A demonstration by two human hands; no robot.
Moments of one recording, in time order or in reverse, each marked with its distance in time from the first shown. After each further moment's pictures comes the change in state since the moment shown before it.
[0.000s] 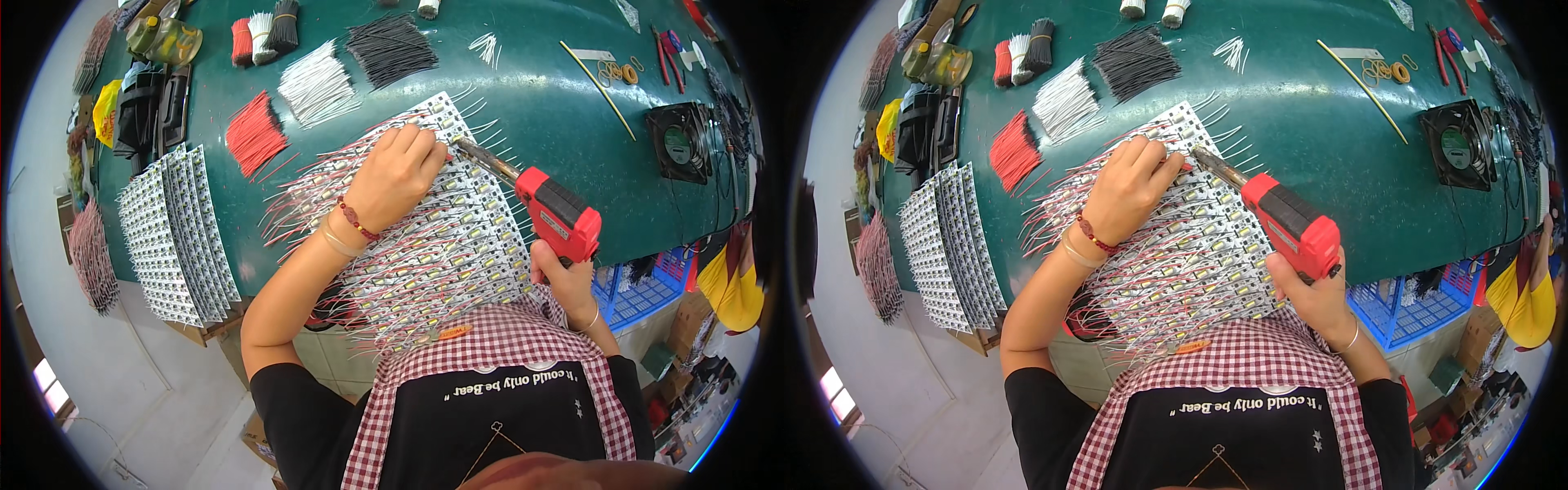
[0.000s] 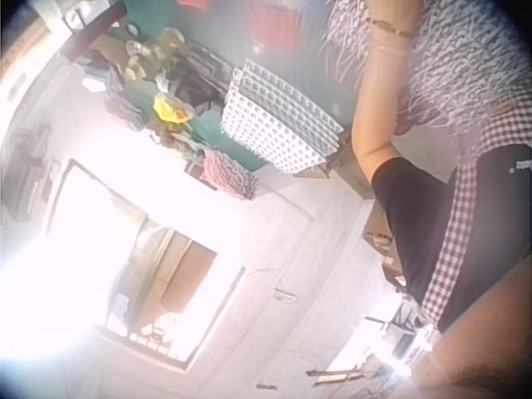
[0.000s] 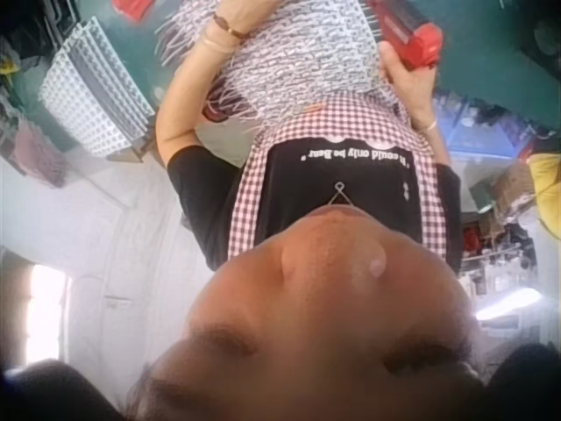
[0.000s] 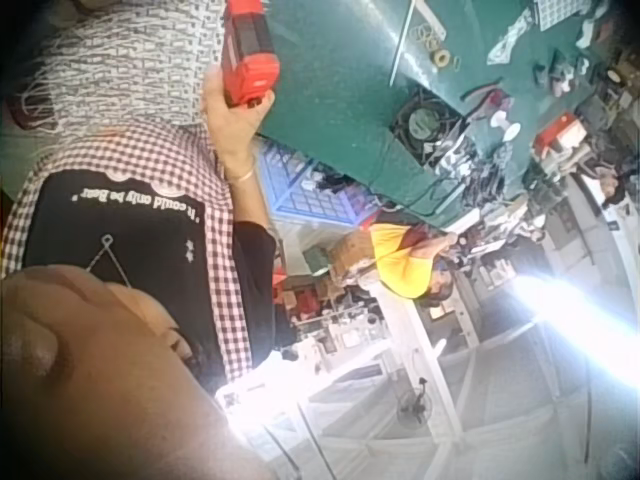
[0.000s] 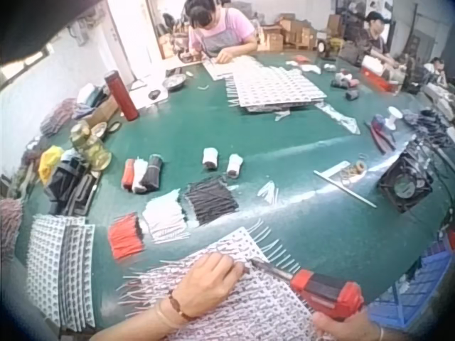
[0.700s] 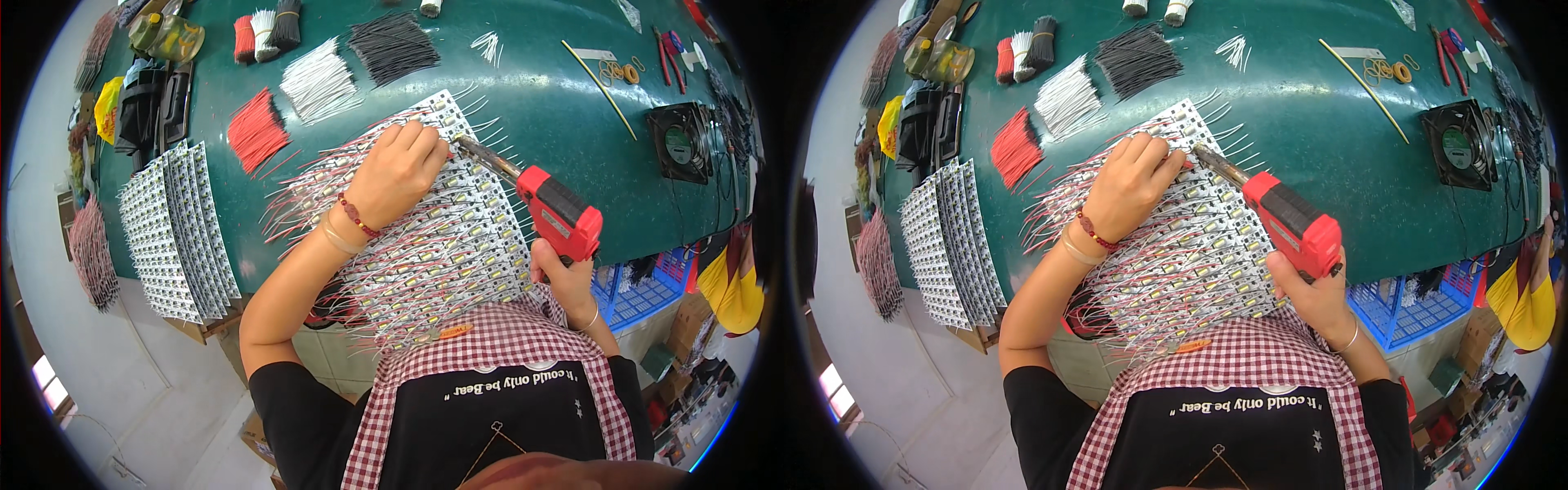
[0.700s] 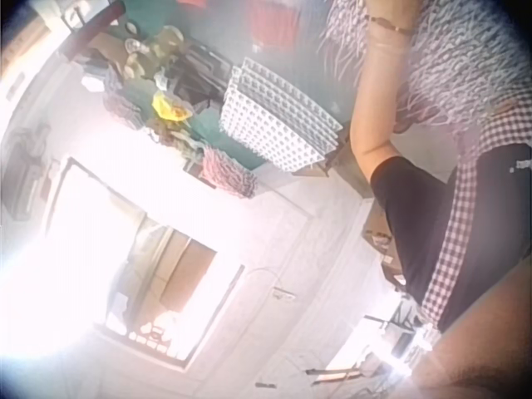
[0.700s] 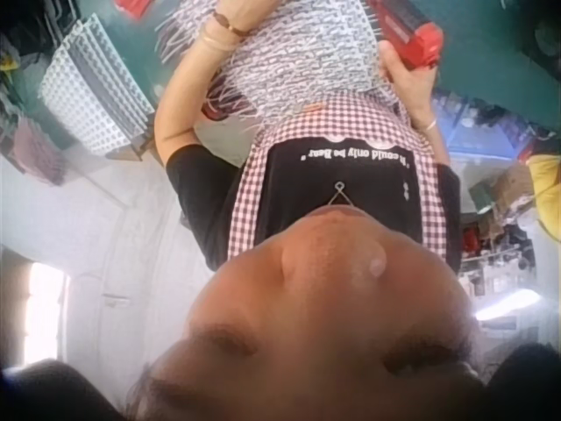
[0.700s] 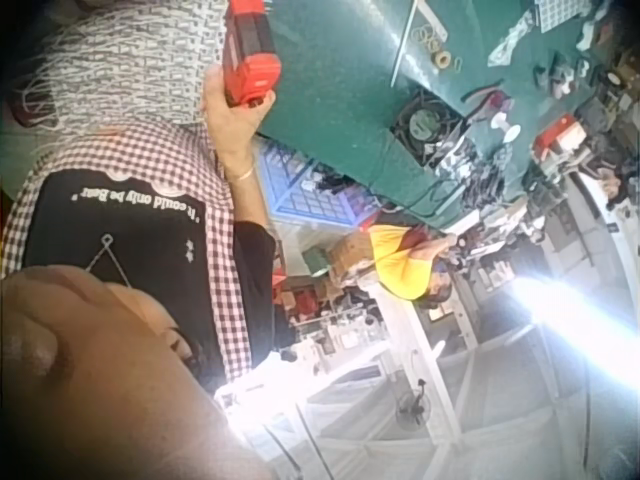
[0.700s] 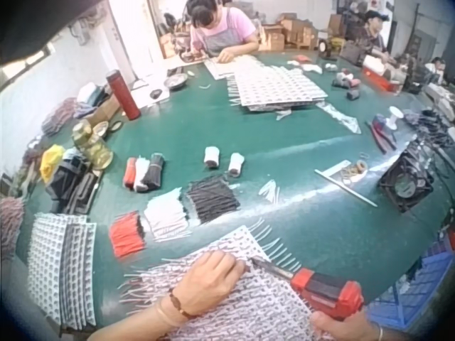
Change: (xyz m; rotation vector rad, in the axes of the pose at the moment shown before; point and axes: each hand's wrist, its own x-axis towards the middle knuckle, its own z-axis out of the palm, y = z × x) left_hand 0.002 0.002 -0.001 0.042 -0.028 0.006; right_hand 0.000 0.004 -0.001 0.013 -0.011 -0.033
